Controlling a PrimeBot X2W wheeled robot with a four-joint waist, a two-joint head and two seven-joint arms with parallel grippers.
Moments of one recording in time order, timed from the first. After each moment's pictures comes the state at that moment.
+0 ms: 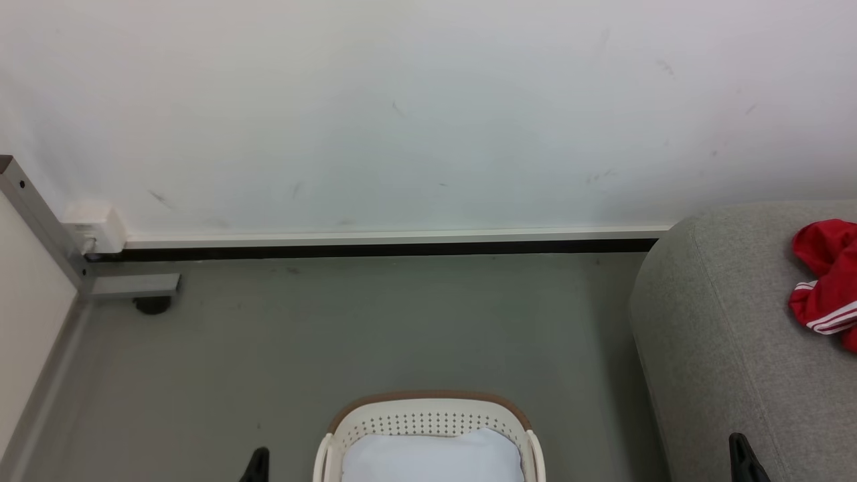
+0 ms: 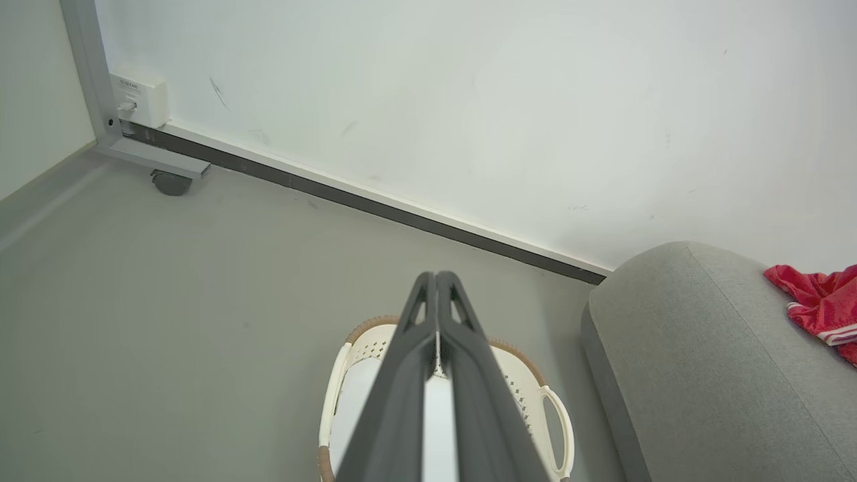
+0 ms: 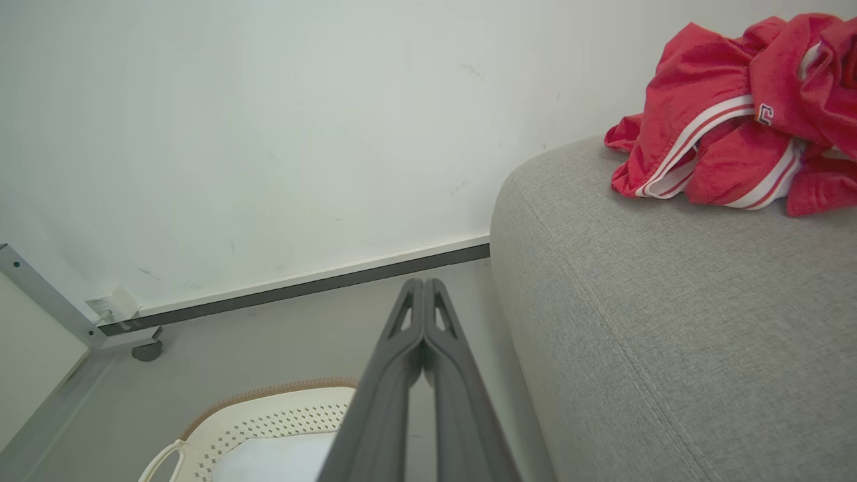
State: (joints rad) left arm 0.08 0.07 -0.09 0.27 -0.41 -0.09 -0.21; right arm 0.09 -0.04 -0.03 0.27 0.35 0.13 -0.22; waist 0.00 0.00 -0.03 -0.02
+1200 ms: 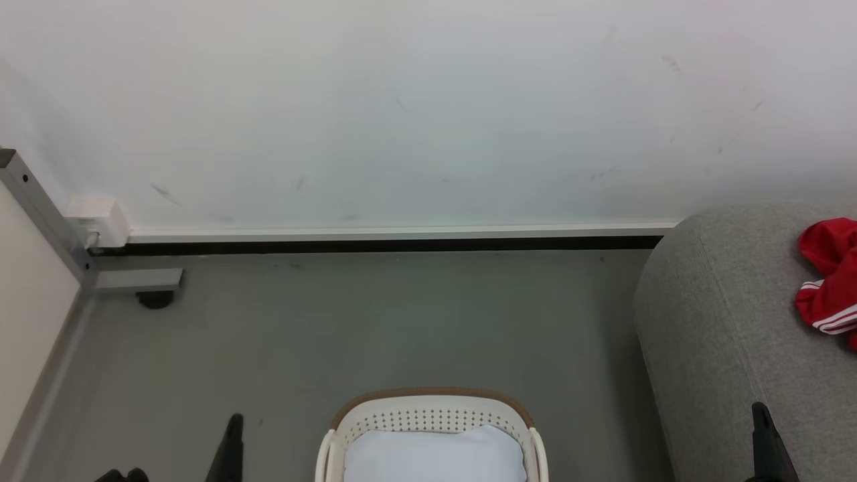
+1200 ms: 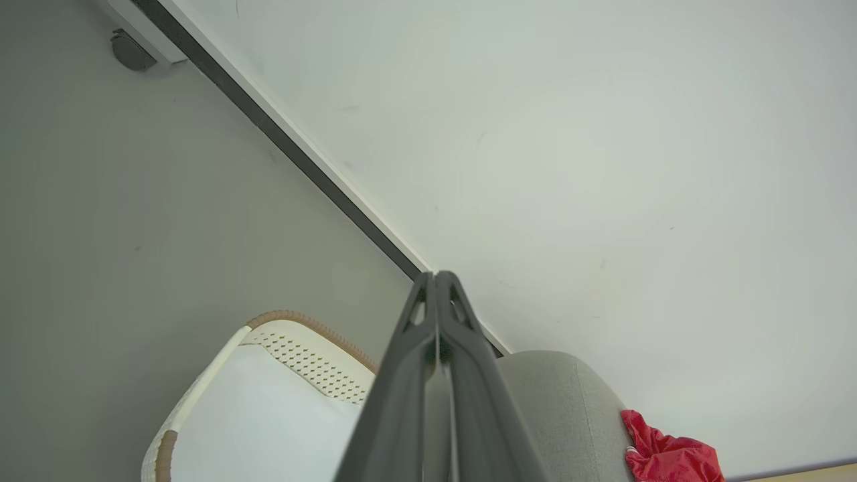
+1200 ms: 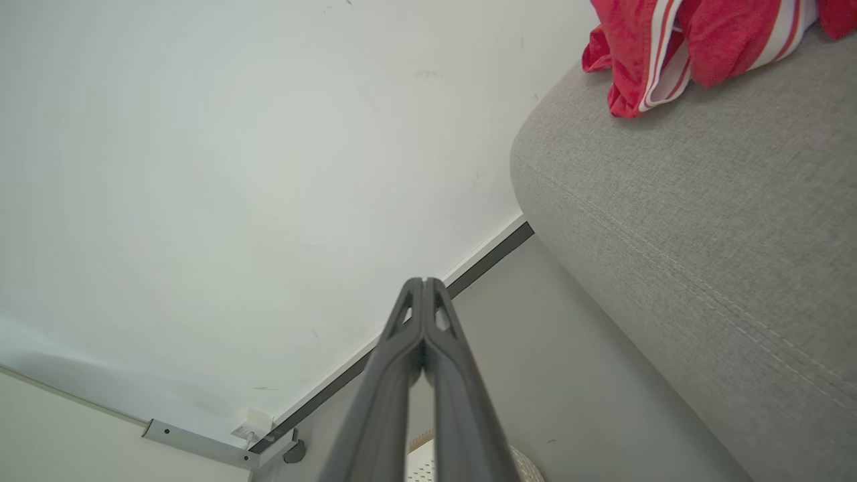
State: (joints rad) left arm 0.00 0.06 0.00 0.26 -0.93 -0.11 -0.07; right arm 0.00 -0.04 -0.07 0.26 0.90 0.13 -0.08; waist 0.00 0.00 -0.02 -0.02
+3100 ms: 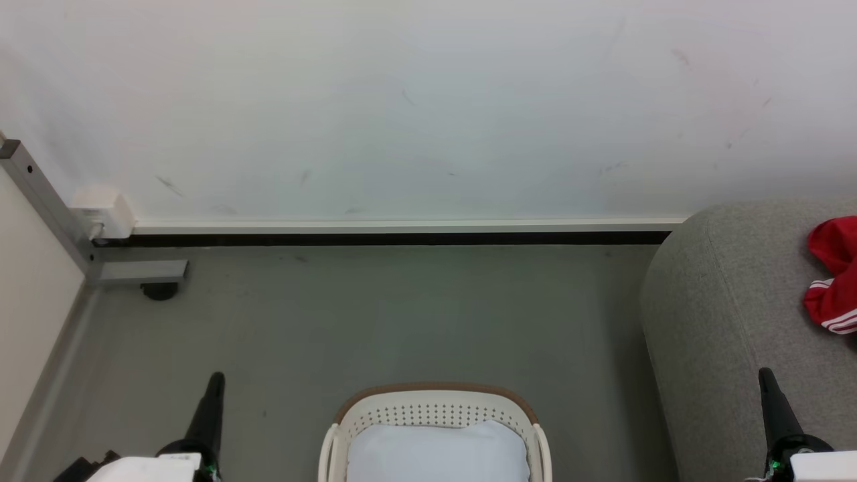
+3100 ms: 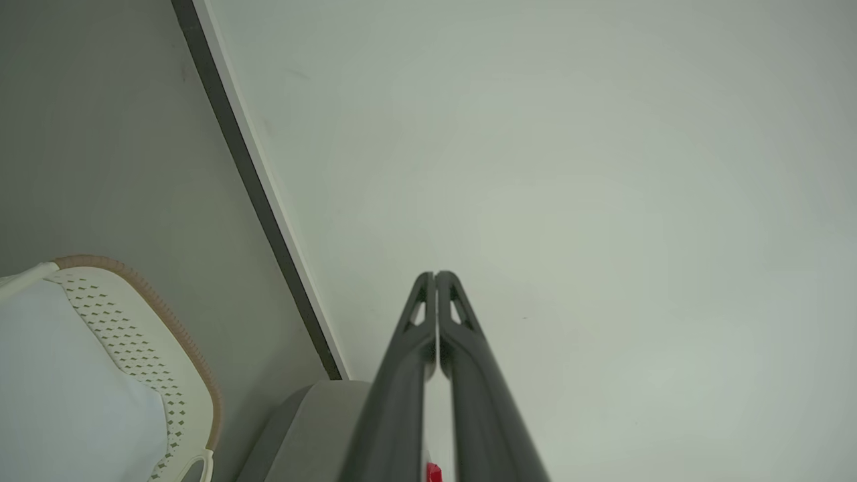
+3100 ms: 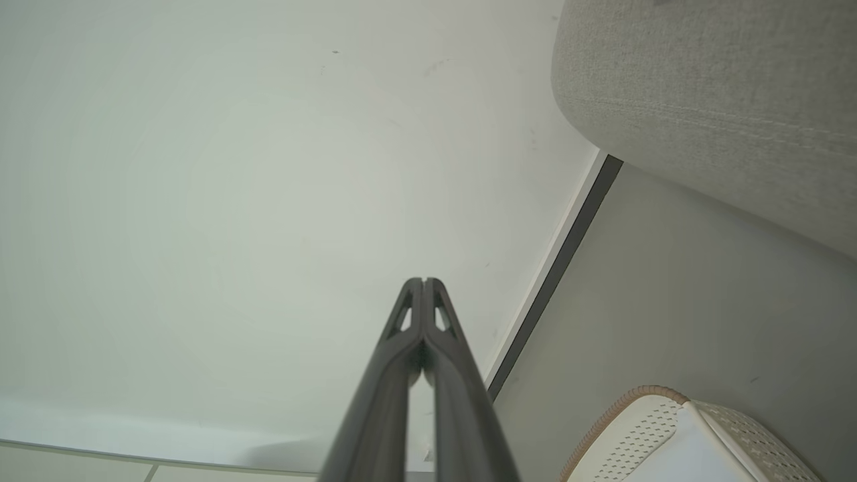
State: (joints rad) left arm -0.08 0.05 0.09 0.25 -1.46 -0.12 0.07; right arm -0.08 -0.05 -0.10 0.25 1.45 0.13 0.07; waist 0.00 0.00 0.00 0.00
